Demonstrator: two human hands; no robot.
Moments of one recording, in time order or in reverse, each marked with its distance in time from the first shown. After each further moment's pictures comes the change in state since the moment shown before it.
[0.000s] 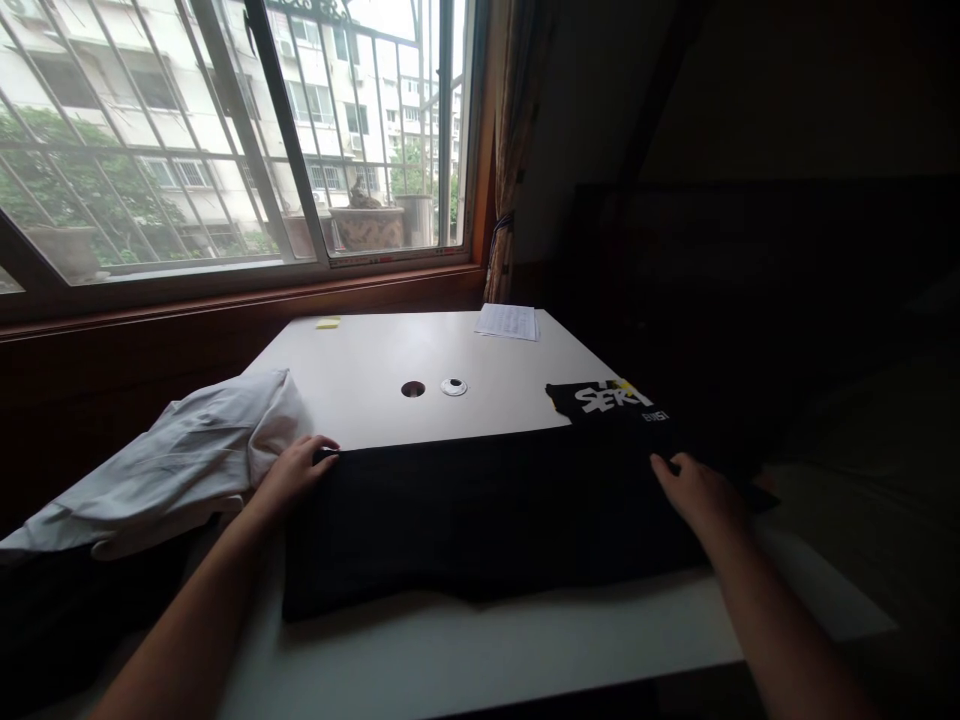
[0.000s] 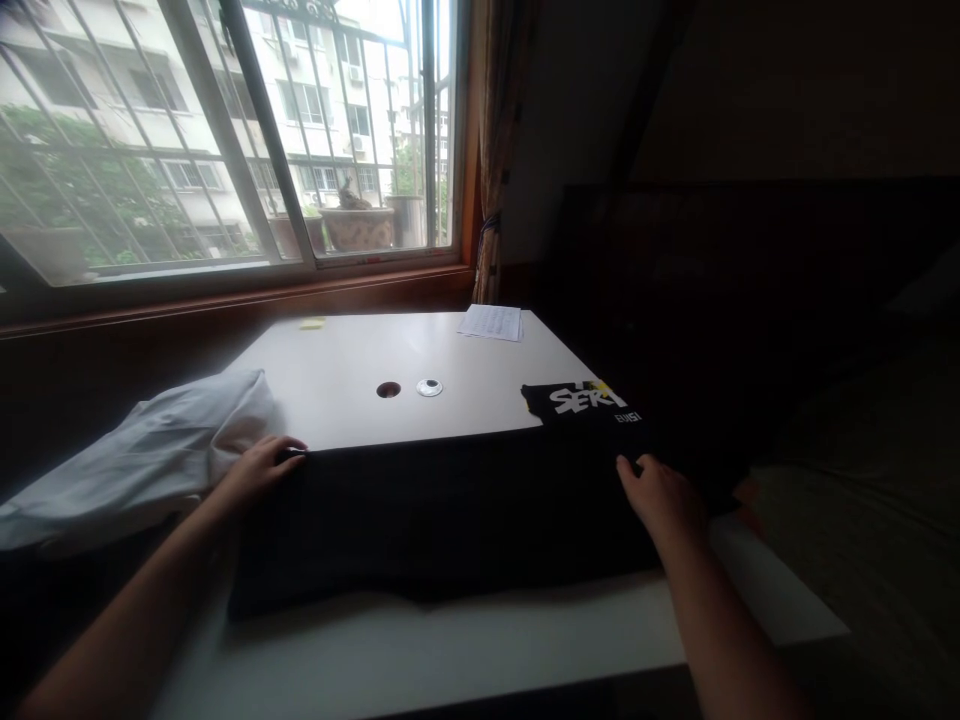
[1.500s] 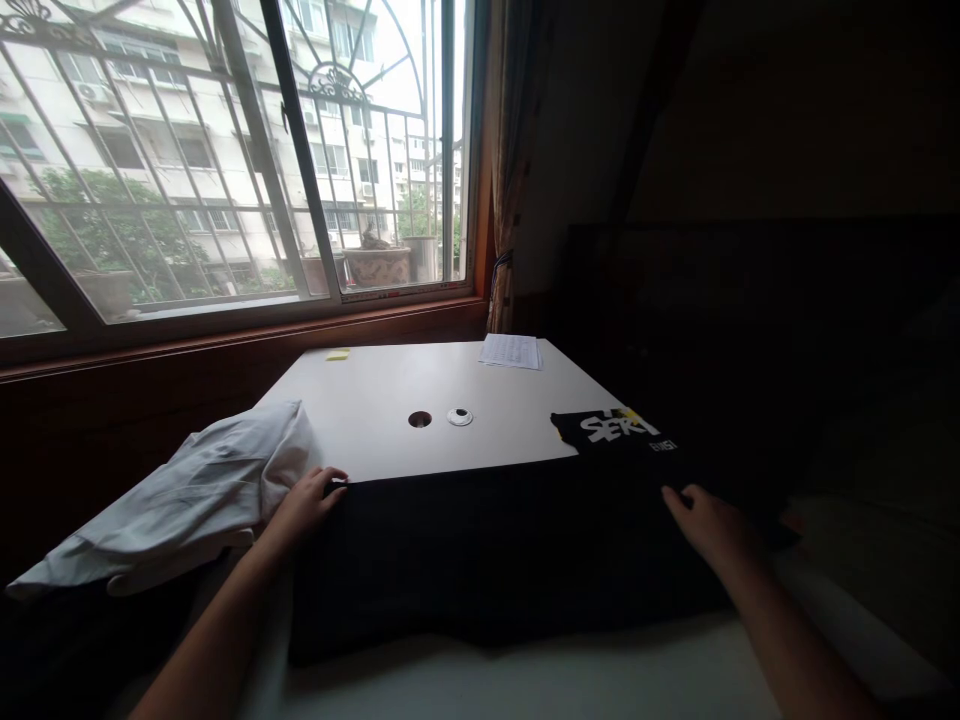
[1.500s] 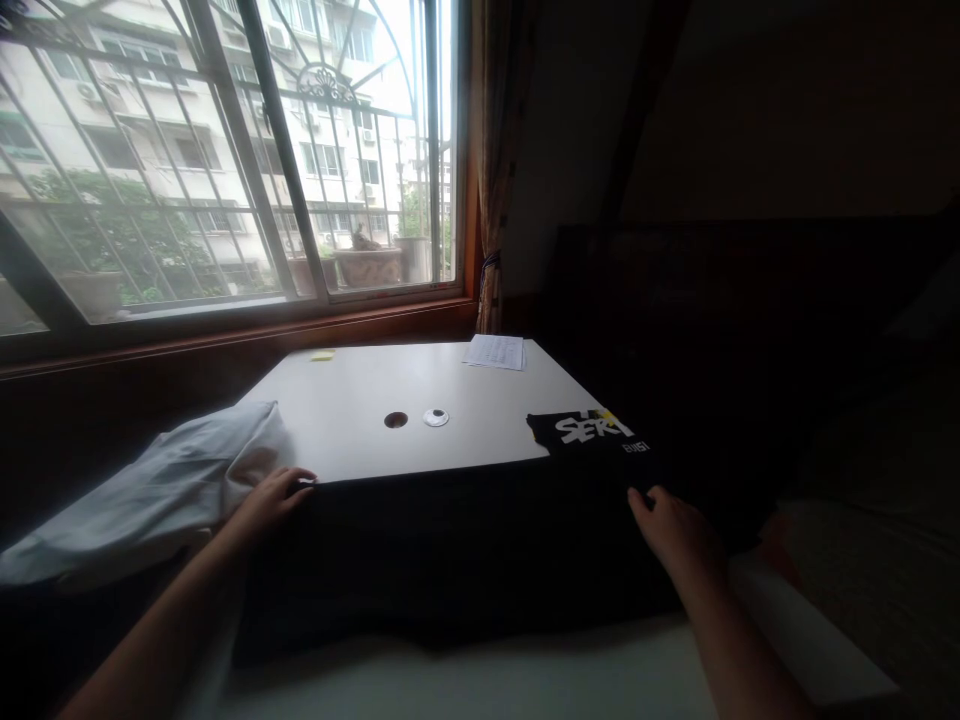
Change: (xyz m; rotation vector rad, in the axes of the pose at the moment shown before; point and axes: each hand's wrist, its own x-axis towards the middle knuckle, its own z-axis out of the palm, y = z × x) left_hand -0.004 0.004 0.000 -0.010 0.009 0.009; right_hand 0.007 0.007 0.011 0.049 0.066 -0.035
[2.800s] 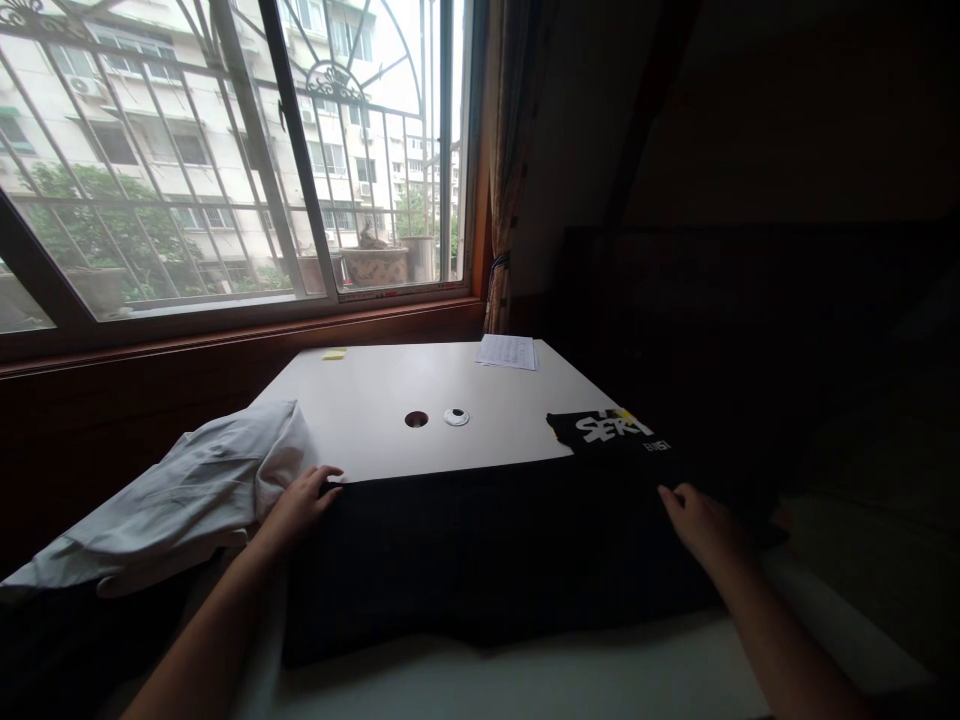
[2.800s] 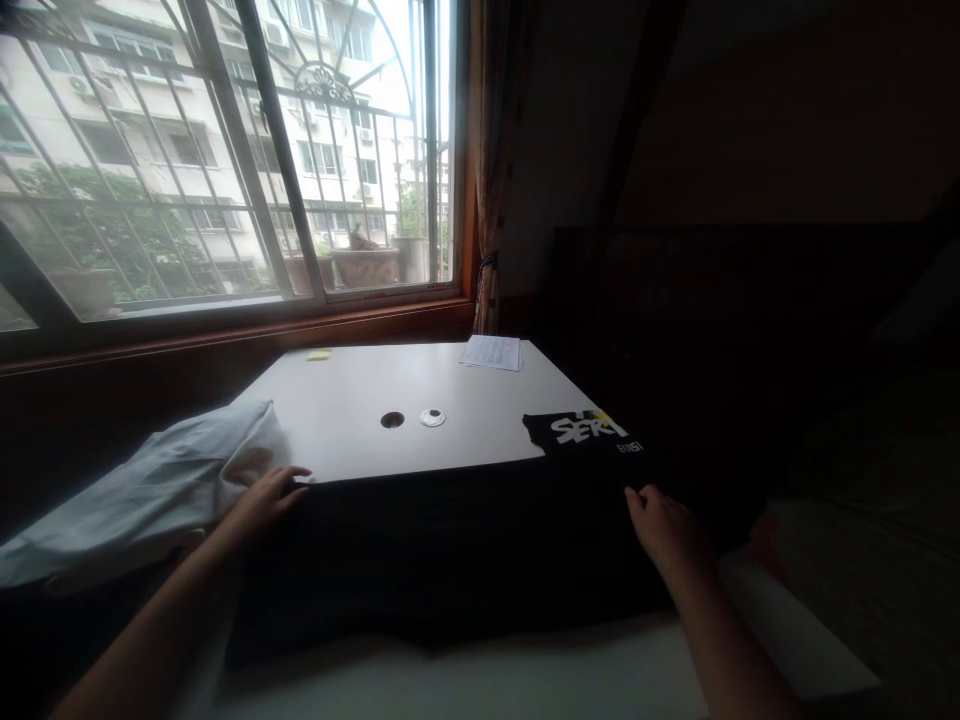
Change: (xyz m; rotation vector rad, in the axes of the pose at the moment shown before) left_hand 0.001 -0.004 0.001 -0.004 0.013 -0.003; right_hand -0.009 -0.010 -0.014 -0.006 -0.067 0.008
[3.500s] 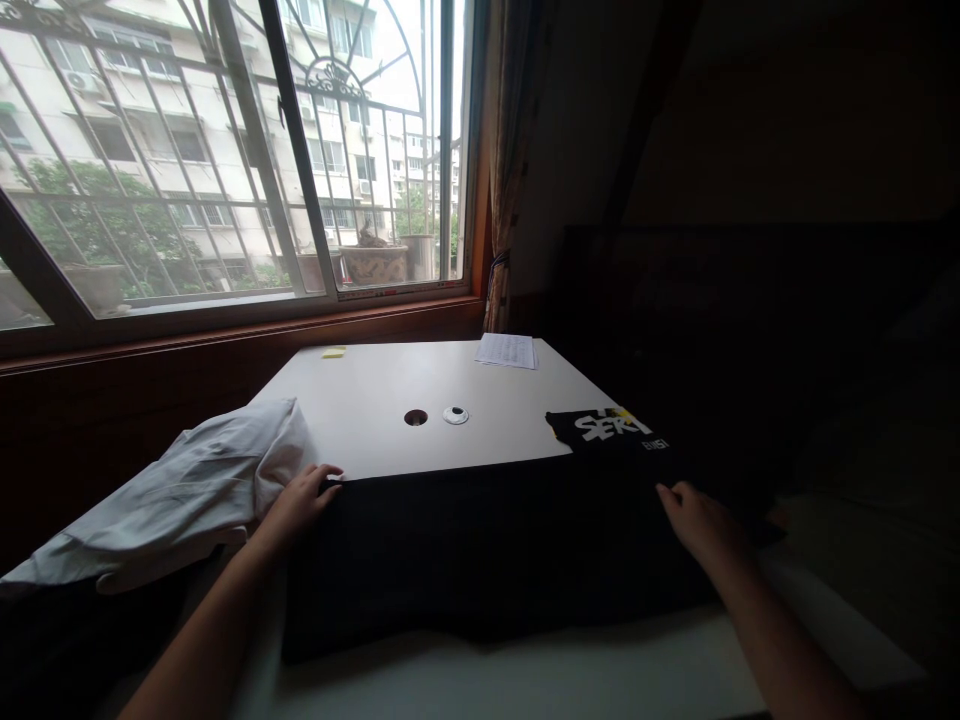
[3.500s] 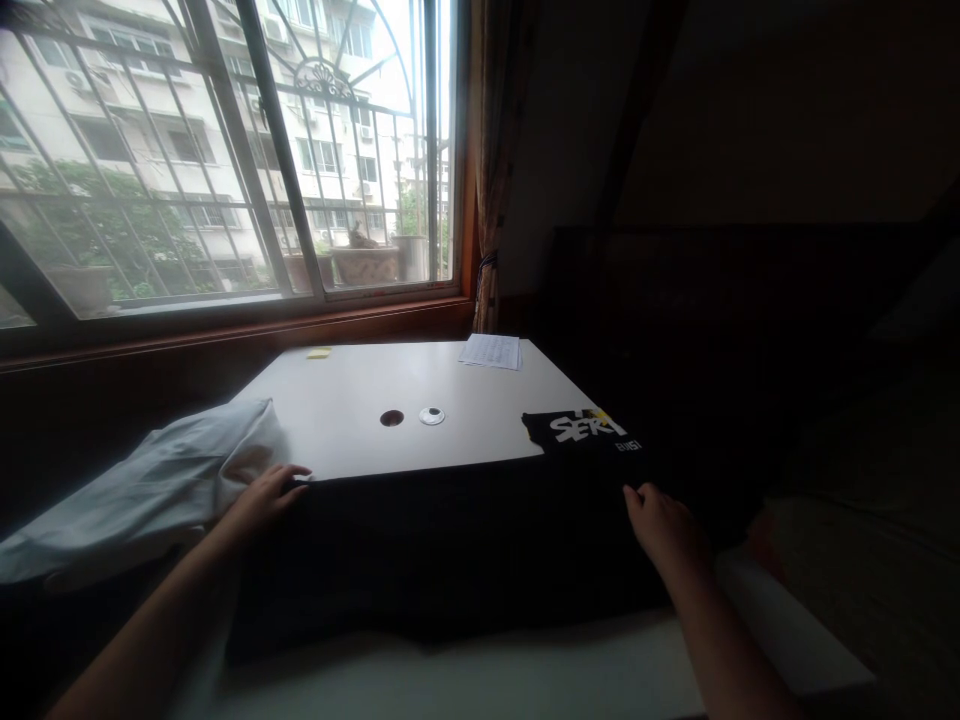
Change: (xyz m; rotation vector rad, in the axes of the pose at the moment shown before) left_hand -0.001 0.002 0.000 0.009 -0.021 -0.003; right_hand 0.006 0.007 0.010 -0.013 0.041 -0.037
